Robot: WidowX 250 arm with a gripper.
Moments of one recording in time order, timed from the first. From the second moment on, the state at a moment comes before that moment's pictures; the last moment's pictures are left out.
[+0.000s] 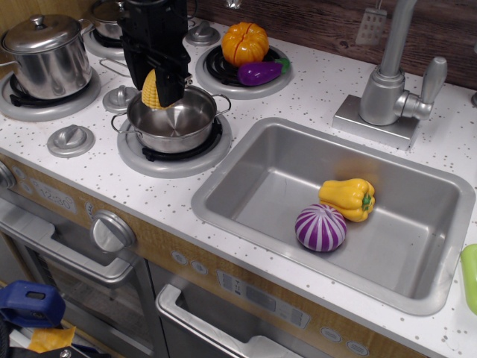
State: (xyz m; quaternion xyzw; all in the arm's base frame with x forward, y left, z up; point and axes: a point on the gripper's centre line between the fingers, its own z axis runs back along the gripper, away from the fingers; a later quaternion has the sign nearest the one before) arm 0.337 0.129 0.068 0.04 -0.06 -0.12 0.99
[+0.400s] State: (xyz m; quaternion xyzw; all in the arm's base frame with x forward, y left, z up) arm 0.341 0.128 0.051 0.02 -0.09 -0.13 0.99
